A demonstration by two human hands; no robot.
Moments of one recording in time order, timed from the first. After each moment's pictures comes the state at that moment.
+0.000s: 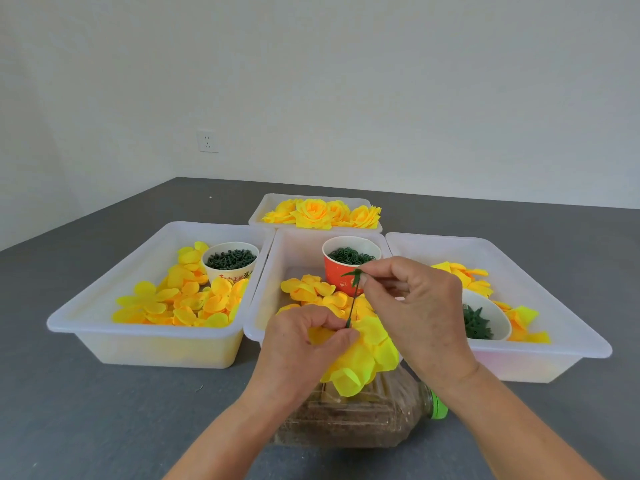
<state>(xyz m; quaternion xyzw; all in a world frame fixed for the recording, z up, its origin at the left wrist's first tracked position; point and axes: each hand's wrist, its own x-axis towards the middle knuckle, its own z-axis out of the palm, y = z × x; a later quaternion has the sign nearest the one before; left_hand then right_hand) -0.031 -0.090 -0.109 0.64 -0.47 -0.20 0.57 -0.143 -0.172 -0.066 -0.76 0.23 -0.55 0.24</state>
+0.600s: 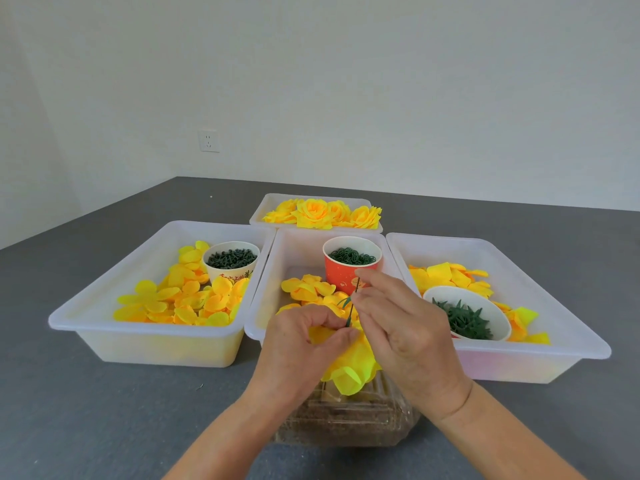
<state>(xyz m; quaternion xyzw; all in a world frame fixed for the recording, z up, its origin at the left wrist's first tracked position) -0.030 -0.090 -0.109 0.64 -0.49 -0.16 0.57 -0.151 -0.169 -0.088 -0.85 0.11 -0.51 -0.06</state>
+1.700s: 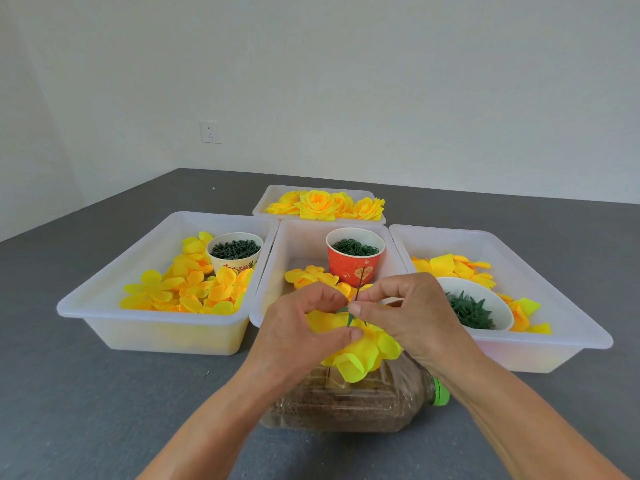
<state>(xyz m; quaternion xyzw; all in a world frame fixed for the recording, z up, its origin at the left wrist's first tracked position) -0.019 -0.085 -0.107 0.64 -0.51 -0.18 0.55 -0.151 -0.167 -0.069 -0.79 0.34 -0.35 0.38</state>
